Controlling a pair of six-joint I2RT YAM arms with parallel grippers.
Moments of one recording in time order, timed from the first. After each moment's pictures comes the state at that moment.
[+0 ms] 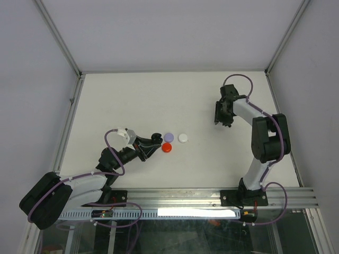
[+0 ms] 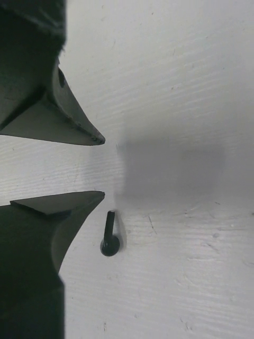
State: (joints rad) left arm -0.64 1.03 0.03 1.17 0.37 -0.32; right arm 0.19 1.79 1.19 -0.59 0.04 0.27
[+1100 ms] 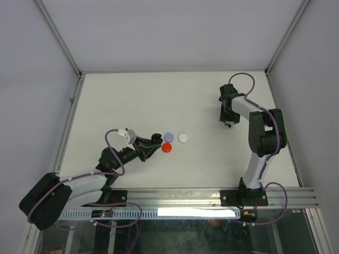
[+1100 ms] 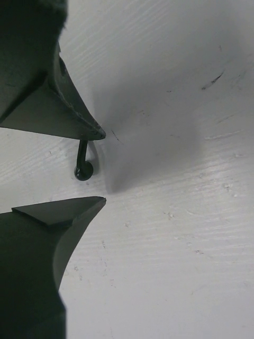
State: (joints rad) left arm -0.64 1.02 0.03 1.15 0.37 -0.32; right arm 0.17 1.89 1.27 -0.62 0.36 0.30
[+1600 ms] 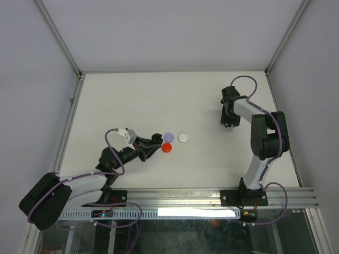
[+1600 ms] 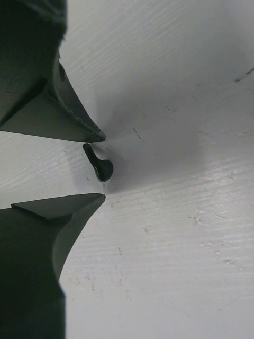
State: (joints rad) left arm -0.64 1.02 0.04 1.14 0.38 -0.34; right arm 0.17 1.84 1.20 -0.62 0.32 0.32
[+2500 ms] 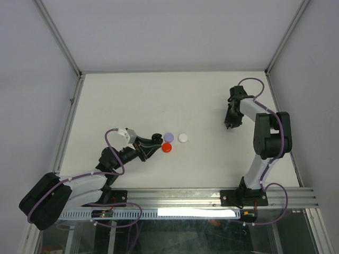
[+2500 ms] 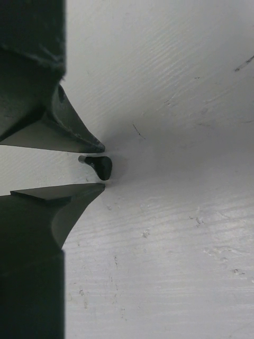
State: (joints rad) left arm -0.64 1.02 0.04 1.14 0.38 -0.34; right arm 0.08 1.83 1.20 -0.63 0.13 0.34
